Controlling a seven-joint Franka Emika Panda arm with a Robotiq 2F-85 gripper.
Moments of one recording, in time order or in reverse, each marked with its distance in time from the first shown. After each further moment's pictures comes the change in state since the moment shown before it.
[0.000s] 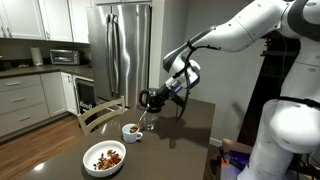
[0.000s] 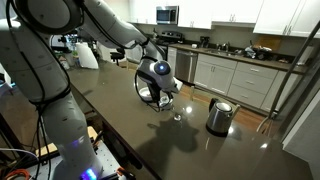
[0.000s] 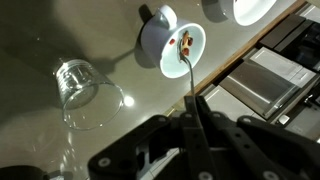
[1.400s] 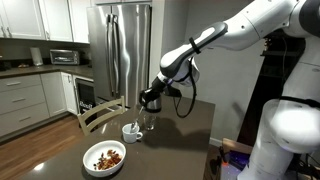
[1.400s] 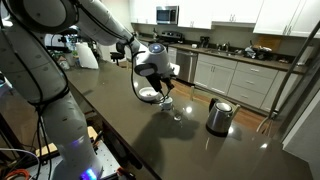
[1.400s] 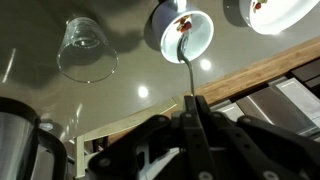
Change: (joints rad) arm -0.004 -0.043 0.085 0.005 -0.611 0.129 0.424
